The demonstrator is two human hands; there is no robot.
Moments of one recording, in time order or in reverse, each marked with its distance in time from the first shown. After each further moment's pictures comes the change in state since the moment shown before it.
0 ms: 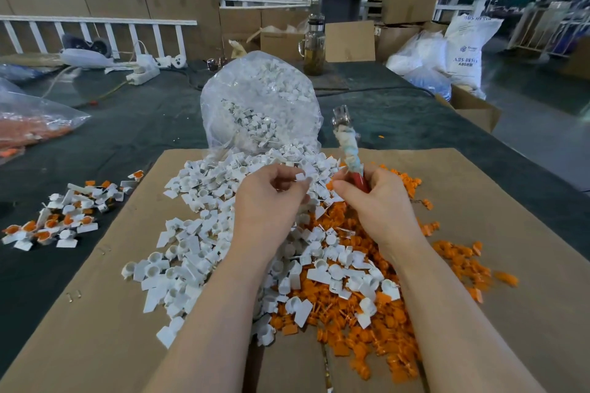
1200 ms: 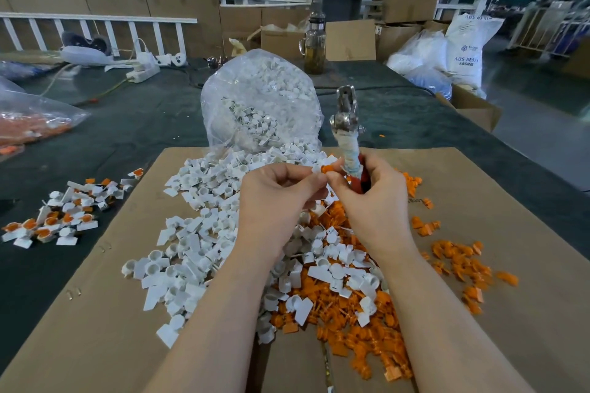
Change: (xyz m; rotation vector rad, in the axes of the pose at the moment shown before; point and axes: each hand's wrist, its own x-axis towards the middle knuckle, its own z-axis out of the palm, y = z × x) left_hand -0.008 0.009 0.002 -0.292 -0.090 -0.031; right_hand -0.009 -0.013 0.012 -0.069 0.173 -0.255
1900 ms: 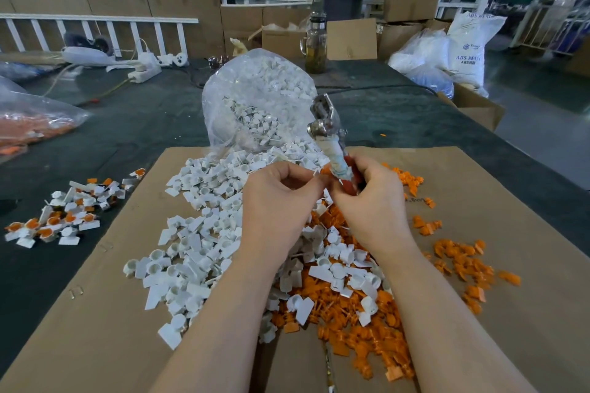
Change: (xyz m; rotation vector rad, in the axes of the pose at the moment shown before) left_hand -0.002 0.000 0.005 0.282 0.120 0.082; right_hand 0.002 0.001 0.001 -0.150 -0.086 0.021
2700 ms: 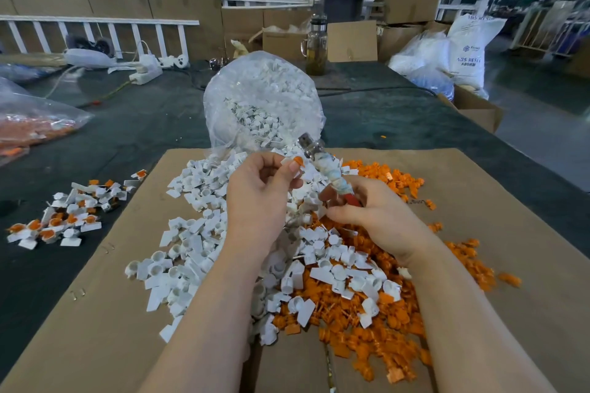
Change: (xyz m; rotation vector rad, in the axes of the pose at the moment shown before) left_hand 0.012 -0.004 -0.015 -0.149 0.049 0.046; right_hand 0.003 0.004 -0.026 0.126 -0.528 0.183
